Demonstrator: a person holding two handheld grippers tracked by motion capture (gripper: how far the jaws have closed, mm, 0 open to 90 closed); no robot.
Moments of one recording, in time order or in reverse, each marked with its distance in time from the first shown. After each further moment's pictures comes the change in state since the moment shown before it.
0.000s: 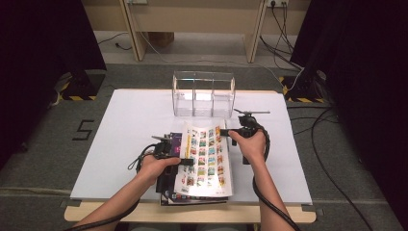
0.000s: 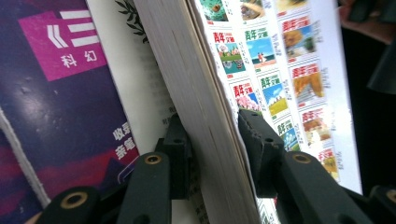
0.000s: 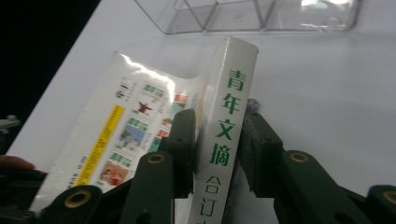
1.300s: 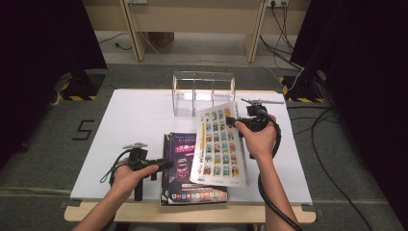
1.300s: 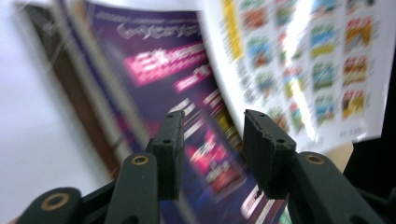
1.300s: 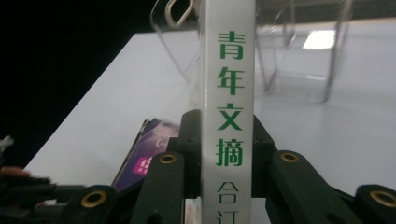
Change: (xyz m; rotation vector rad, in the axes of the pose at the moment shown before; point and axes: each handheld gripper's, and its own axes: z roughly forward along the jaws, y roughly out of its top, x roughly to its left) left arm 0.018 -0.039 -0.072 -0.203 0.056 0.142; right arm 0.041 0.020 -0.068 -0.160 -0.052 -0.107
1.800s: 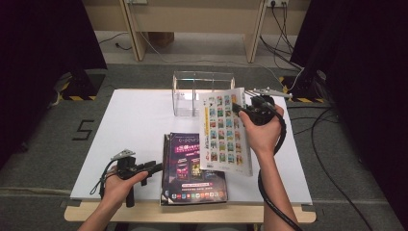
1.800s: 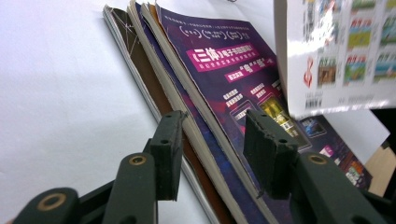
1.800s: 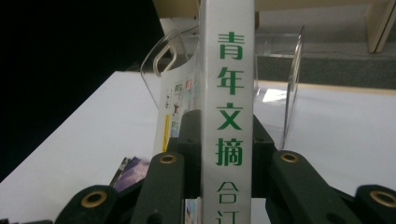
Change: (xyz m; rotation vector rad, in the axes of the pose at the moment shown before) left arm 0.015 -0.018 -0.016 -0.085 0.094 0.051; right arm 0.022 0.025 -0.029 -0.152 -0.119 -0.094
